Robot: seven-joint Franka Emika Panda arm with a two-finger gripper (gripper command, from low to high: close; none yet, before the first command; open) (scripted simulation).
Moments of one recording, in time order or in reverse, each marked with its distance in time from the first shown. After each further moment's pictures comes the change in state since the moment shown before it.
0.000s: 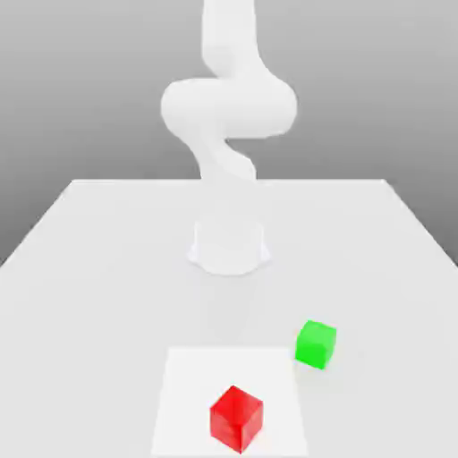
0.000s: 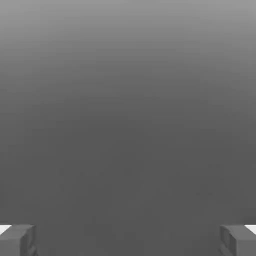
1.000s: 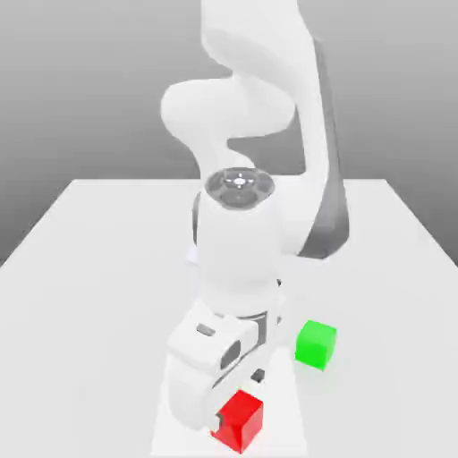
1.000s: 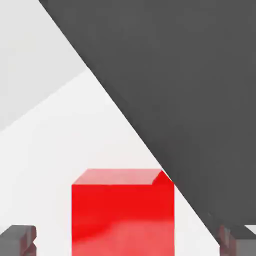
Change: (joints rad) arm 0.144 1.071 -0.098 -0.170 0.149 0.510 -0.954
